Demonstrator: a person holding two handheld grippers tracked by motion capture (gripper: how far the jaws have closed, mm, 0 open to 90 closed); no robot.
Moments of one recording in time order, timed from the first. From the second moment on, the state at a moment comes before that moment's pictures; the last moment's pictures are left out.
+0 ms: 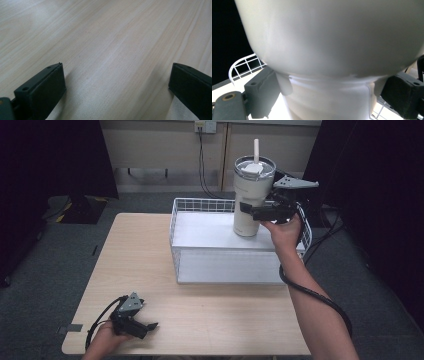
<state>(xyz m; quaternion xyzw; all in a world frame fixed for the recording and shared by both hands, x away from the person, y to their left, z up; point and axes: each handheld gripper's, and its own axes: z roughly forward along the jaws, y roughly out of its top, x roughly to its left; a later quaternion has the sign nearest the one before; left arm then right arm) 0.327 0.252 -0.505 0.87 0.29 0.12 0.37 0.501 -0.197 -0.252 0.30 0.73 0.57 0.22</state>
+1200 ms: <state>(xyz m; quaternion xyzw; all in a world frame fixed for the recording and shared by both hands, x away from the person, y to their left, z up) 0.327 0.252 -0.505 0.87 0.29 0.12 0.37 0.497 -0.203 -0.264 0.29 0.74 0.56 0.23</state>
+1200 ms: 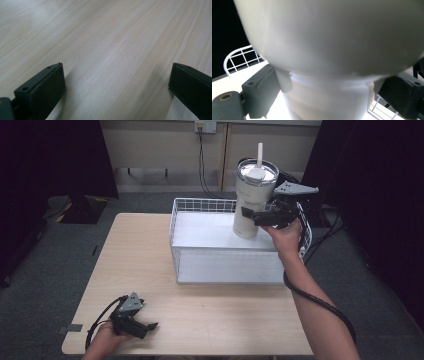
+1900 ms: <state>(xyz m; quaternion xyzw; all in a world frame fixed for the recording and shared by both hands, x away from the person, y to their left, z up) 0.327 0.252 -0.505 0.87 0.30 0.12 0.37 0.471 -0.221 -0.274 0.29 0.77 0.52 0.23</state>
